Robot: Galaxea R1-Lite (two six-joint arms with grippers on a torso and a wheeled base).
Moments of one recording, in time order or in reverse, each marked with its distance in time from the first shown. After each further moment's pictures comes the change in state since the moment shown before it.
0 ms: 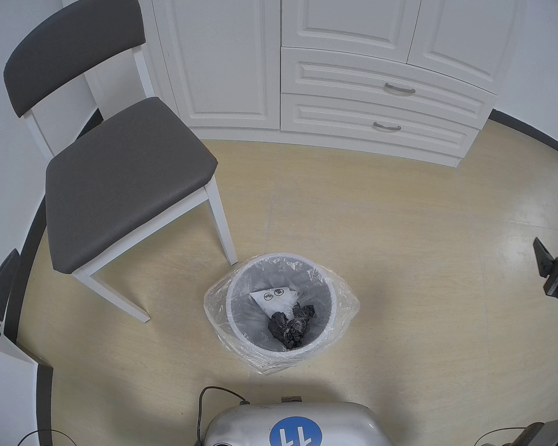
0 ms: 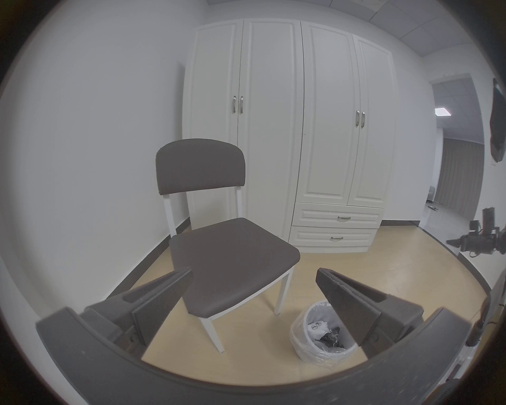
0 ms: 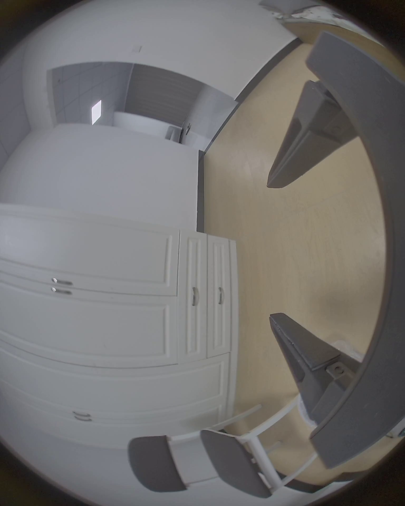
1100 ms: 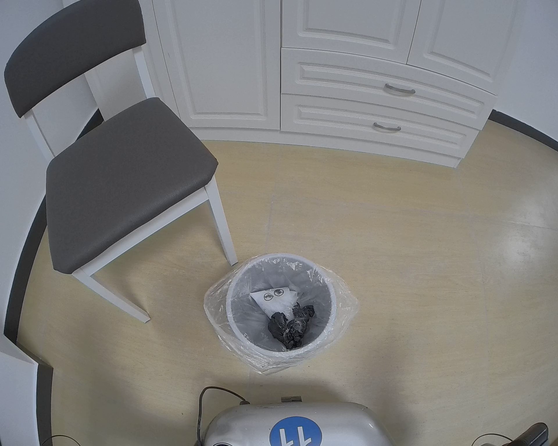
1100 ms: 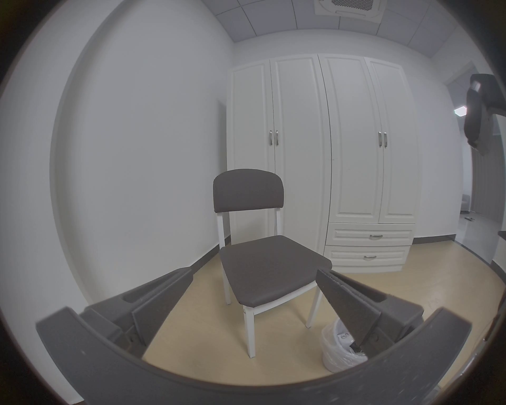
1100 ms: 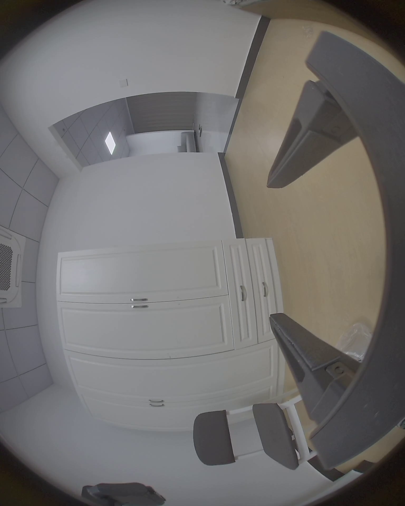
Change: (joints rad) left arm 0.196 -0.528 0.084 0.281 0.056 -0.015; right arm -0.236 -0.925 0.114 0.498 0.258 0.074
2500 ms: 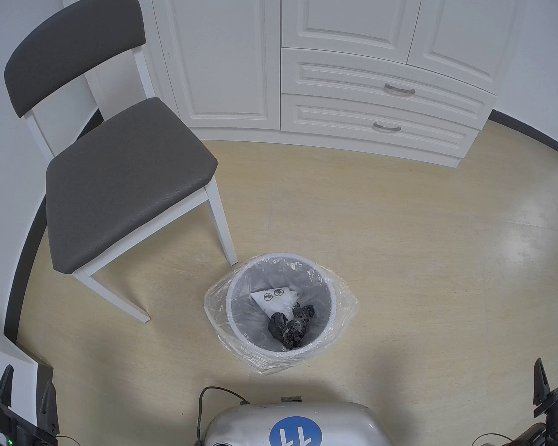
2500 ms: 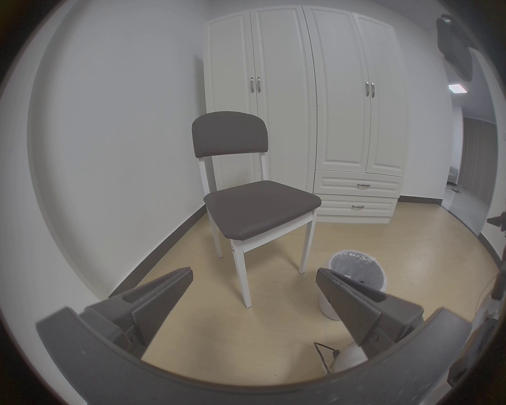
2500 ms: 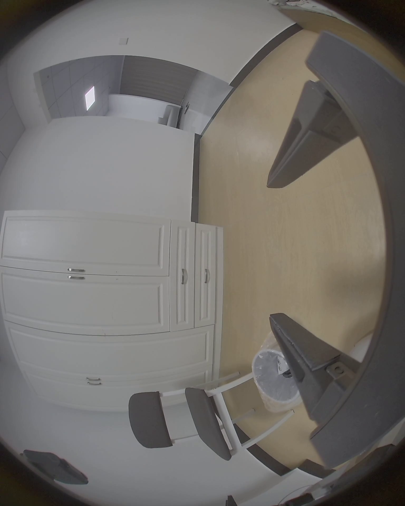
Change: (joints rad) left arm 0.022 -0.060 0.329 -0.010 -0.113 0.018; right arm -0.001 -0.017 0.151 0.181 0.141 -0.084
